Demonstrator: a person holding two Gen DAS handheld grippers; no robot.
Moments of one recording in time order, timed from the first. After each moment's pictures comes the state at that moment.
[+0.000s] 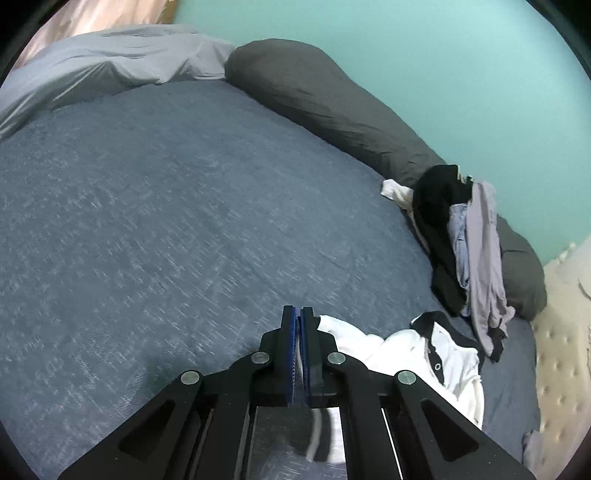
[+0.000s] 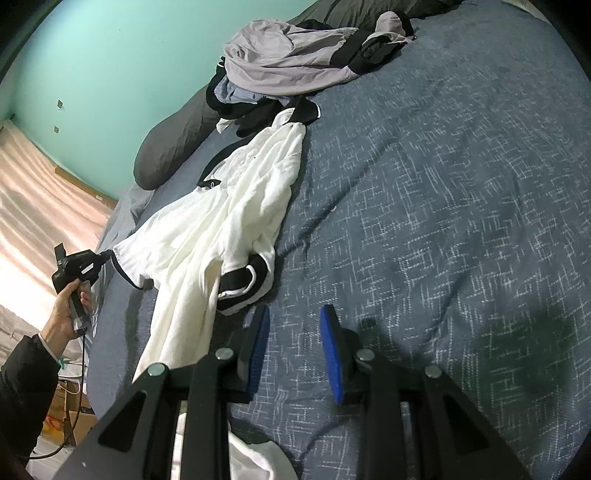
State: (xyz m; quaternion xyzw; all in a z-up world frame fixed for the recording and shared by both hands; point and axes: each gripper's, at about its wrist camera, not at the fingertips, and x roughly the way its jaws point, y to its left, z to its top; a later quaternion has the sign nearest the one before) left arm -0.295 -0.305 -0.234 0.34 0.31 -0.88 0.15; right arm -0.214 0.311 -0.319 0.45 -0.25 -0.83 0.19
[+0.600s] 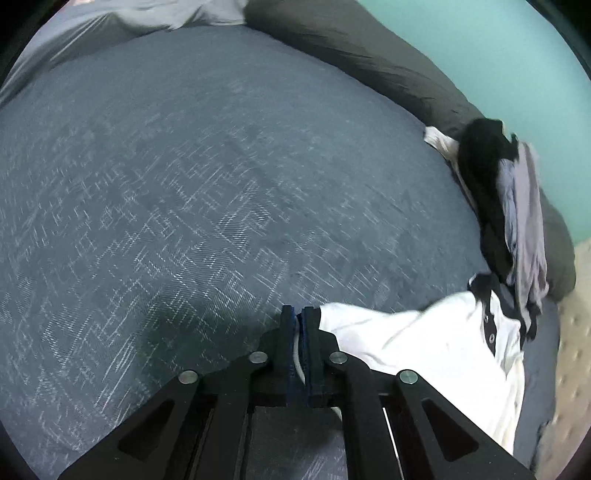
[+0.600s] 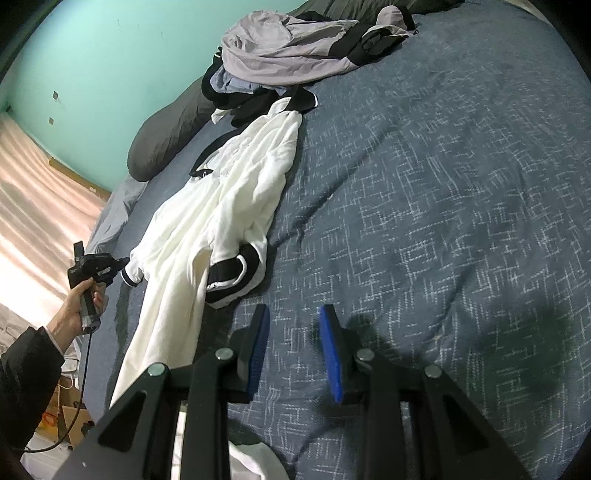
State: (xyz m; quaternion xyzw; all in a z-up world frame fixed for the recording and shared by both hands) left arm -0.315 -0.312 -0.306 0.43 0.30 -0.84 0.16; right arm -0.216 0.303 -0.329 0.47 -0.24 -0.83 0.18
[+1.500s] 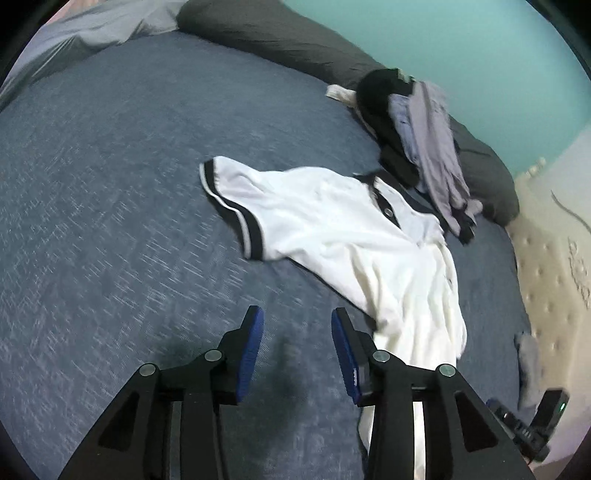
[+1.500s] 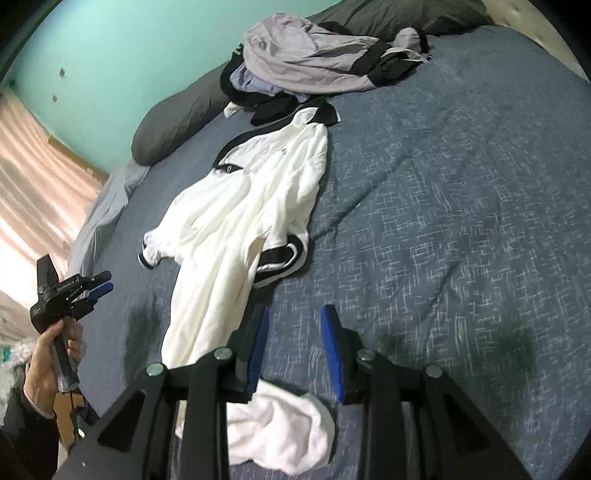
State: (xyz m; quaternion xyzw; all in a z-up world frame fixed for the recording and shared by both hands) left arm -0.184 -0.172 -0.246 0.44 0.27 -0.86 0.04; right arm -0.184 0.284 -0.262 0.48 -0.19 -0.84 0.18
